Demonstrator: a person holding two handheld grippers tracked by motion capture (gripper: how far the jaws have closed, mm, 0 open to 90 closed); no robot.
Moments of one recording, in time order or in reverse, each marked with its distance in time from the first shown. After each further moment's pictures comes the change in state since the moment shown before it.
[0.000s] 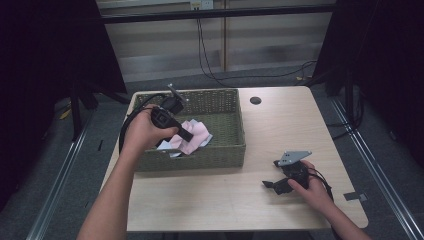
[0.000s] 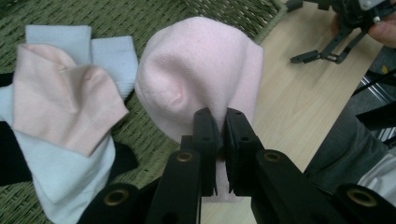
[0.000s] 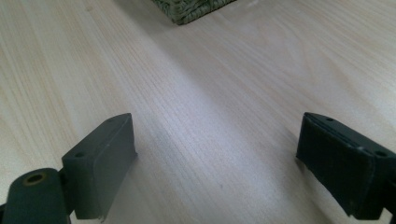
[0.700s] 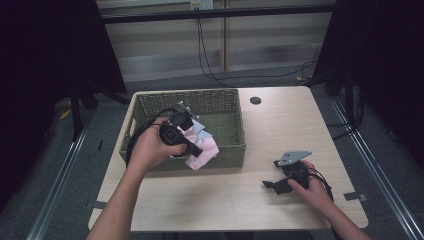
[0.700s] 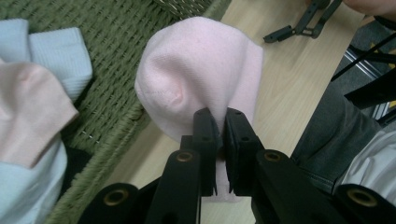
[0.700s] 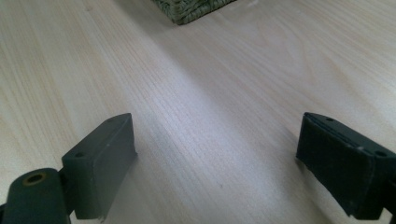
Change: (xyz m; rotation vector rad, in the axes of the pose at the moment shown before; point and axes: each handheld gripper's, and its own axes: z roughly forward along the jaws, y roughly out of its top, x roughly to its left) left arm -0.030 -0.015 0.024 0.030 -0.044 0.088; right arm 0.000 0.000 0.000 0.003 0.000 0.000
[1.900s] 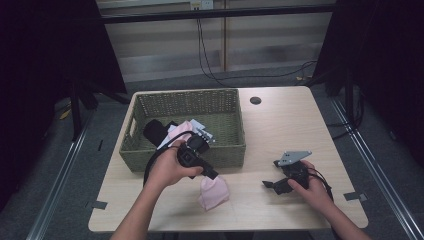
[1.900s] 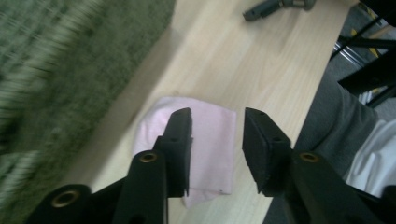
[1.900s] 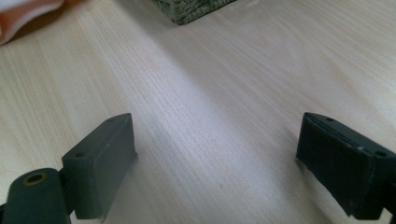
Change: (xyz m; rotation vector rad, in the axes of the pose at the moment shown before) left arm -0.013 -0.012 0.059 -0.007 -0.067 0.040; right arm 0.000 0.000 0.000 0.000 0.000 0.000
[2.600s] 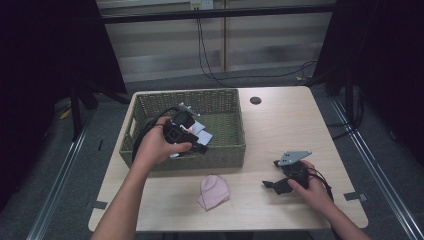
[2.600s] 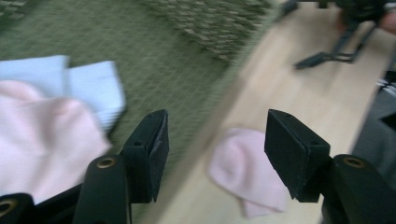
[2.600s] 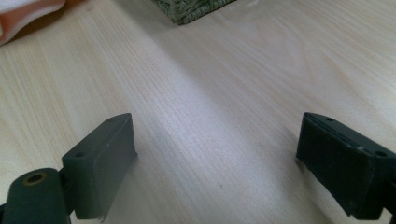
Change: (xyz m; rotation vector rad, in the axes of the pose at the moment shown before) left arm 0.039 0.014 -0.048 -0.111 0.159 -0.033; right arm 0.000 0.000 0.000 0.000 0.000 0.000
